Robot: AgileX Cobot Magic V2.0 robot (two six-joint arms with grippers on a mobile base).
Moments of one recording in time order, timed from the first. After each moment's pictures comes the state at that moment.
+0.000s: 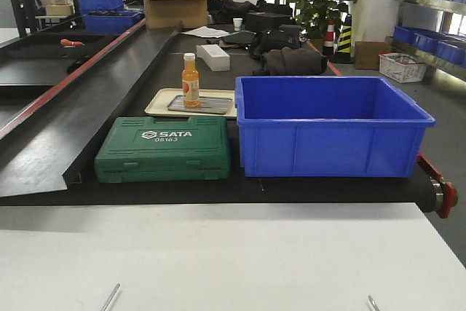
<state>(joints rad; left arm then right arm) -0.02 0.56 -0.38 -0.08 0.17 0.06 0.04 0.52 -0.34 -0.09 0.38 0.11</state>
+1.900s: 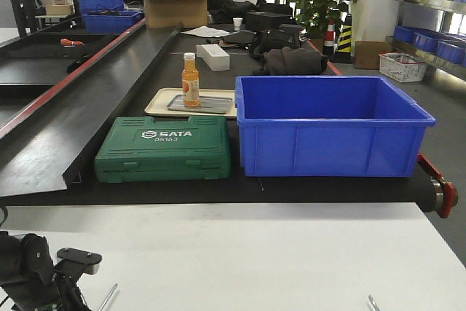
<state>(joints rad) -0.12 2.04 -1.20 -0.21 0.65 0.33 0.04 0.82 -0.47 -0.15 0.55 0.13</state>
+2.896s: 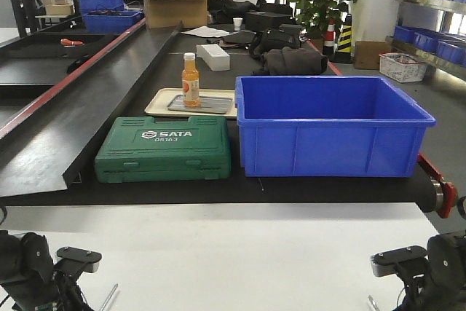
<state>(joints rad) -0.12 2.04 -1.20 -0.22 0.65 0.33 0.04 1.86 -1.07 -0.11 0.67 -0.06</state>
